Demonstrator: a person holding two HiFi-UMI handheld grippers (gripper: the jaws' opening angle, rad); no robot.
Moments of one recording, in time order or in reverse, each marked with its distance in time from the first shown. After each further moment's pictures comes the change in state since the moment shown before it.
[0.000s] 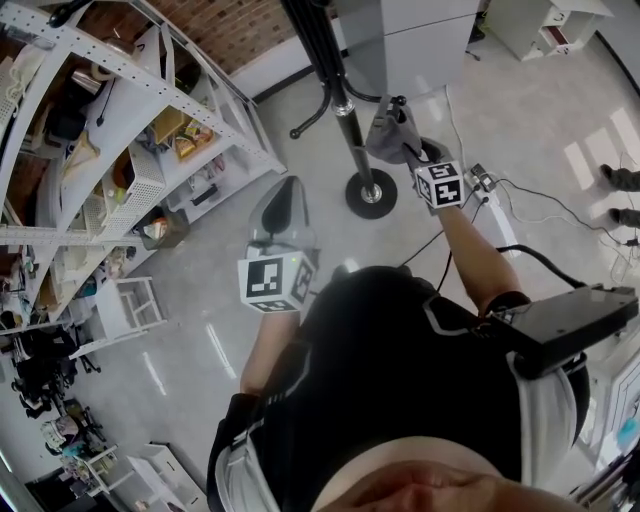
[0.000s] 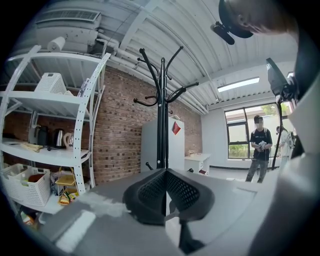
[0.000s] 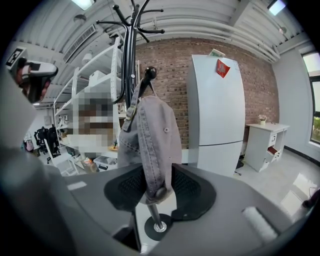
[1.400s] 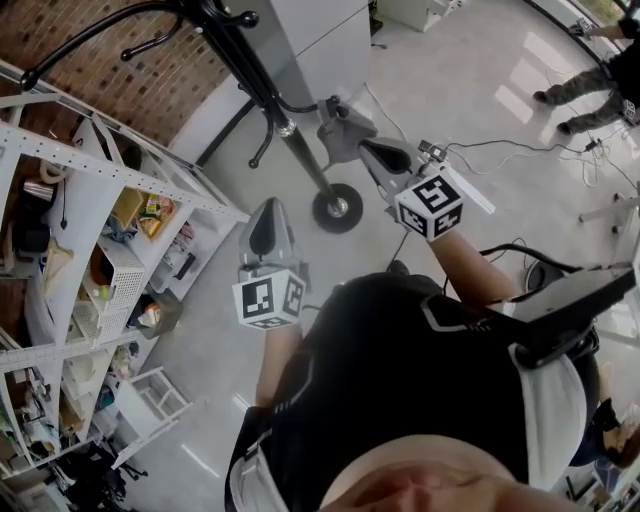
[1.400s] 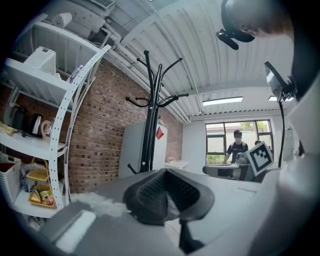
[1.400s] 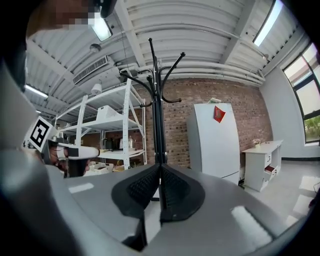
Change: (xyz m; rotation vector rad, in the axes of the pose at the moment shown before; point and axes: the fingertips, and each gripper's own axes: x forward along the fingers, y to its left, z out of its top) left arm -0.006 -0.007 -0.008 -0.063 -0.069 -0.263; right arm -0.166 0.112 0.151 0.001 -0.358 -0.036
